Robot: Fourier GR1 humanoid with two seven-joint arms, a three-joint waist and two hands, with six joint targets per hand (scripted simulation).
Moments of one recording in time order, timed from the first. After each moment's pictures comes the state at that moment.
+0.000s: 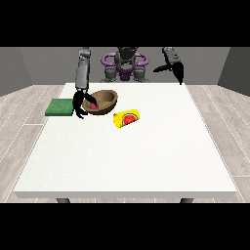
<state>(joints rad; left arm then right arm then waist) -0.43 0.14 -0.03 -1.39 -0.08 0.04 -0.21 -0.52 -0.24 -0.34 -0.58 -0.11 -0.15 -0.52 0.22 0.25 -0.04</state>
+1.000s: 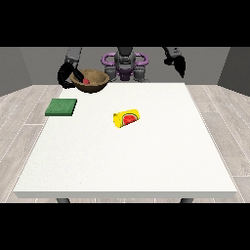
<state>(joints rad) -0.28 0.18 0.09 -1.14 -0.02 0.01 -0.24 -0.62 -0.29 -0.10 -0.65 0.14 -0.32 0.22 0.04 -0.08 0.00</state>
